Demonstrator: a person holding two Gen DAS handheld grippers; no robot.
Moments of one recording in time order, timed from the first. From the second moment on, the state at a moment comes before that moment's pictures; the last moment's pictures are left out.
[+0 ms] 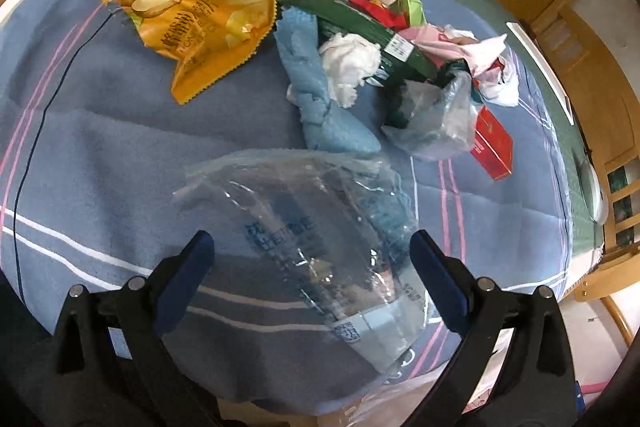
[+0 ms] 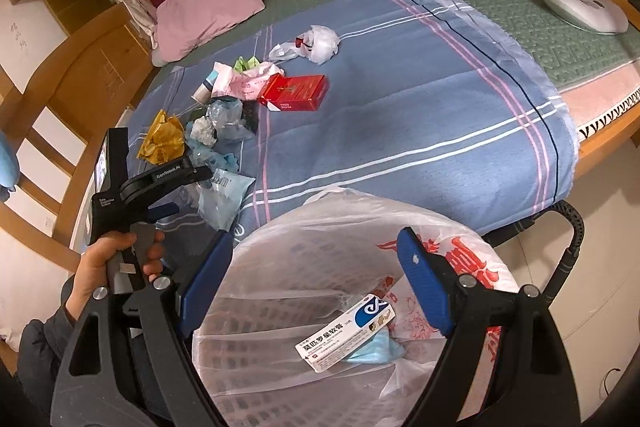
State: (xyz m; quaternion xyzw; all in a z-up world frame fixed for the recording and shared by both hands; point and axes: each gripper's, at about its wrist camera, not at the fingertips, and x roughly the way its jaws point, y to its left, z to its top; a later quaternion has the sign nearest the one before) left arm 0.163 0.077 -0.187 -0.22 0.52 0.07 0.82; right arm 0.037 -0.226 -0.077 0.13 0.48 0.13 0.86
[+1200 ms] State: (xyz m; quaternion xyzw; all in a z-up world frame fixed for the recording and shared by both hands) left arm 0.125 0.107 -0.132 -0.31 0.35 0.00 0.88; right arm 0.037 -0.217 -0.073 0.10 0.46 0.12 0.87
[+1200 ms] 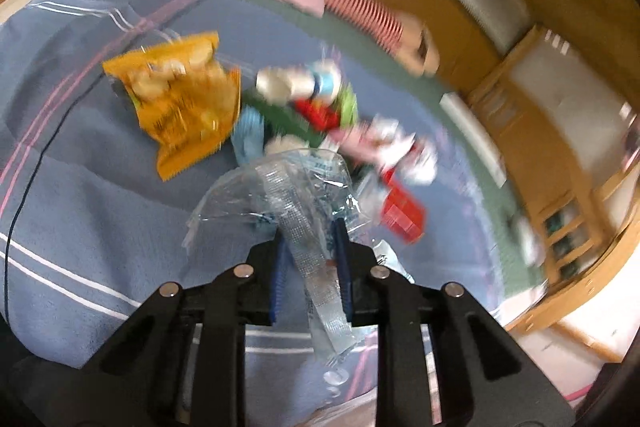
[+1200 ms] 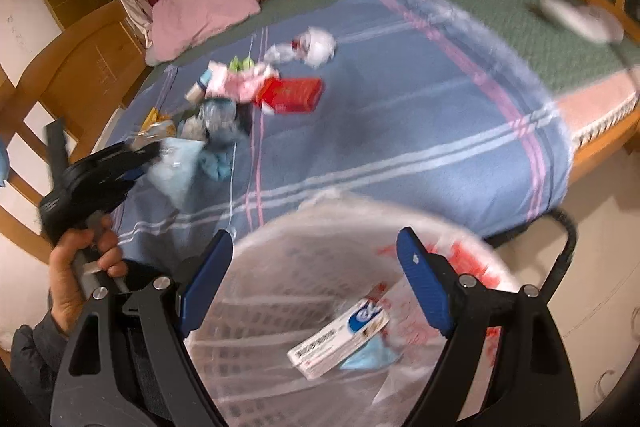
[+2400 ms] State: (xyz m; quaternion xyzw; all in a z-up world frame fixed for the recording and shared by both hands) left arm 0.113 0.131 -0.122 -0.31 0.29 0.12 0.90; right arm 0.170 -0.113 -0.128 0.11 0.51 0.20 0.83
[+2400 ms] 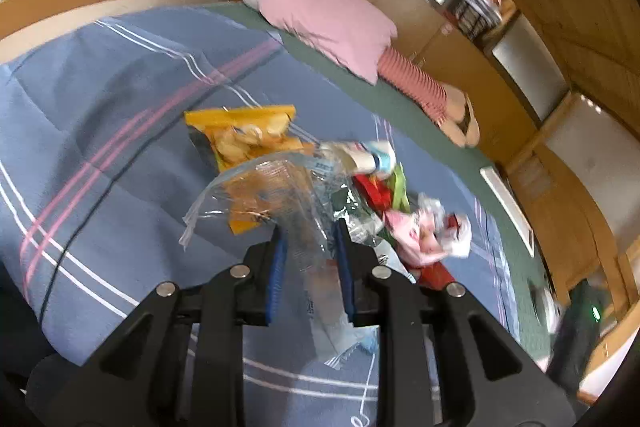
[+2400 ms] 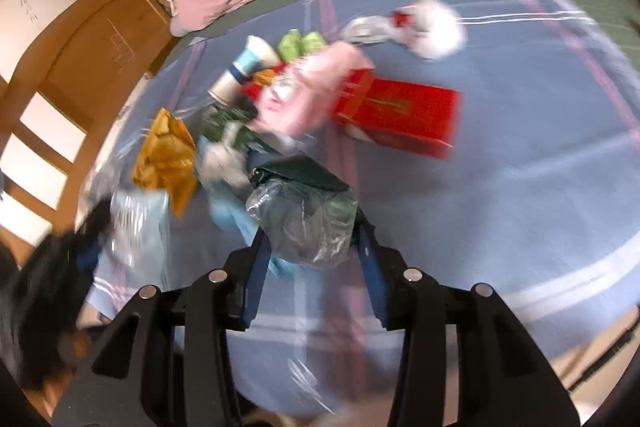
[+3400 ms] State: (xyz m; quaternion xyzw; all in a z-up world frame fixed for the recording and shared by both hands) left arm 0.130 0.104 -0.132 -0.25 0.35 0.07 0.90; right arm 0.114 -0.148 -0.135 0.09 0.48 0.14 0.86
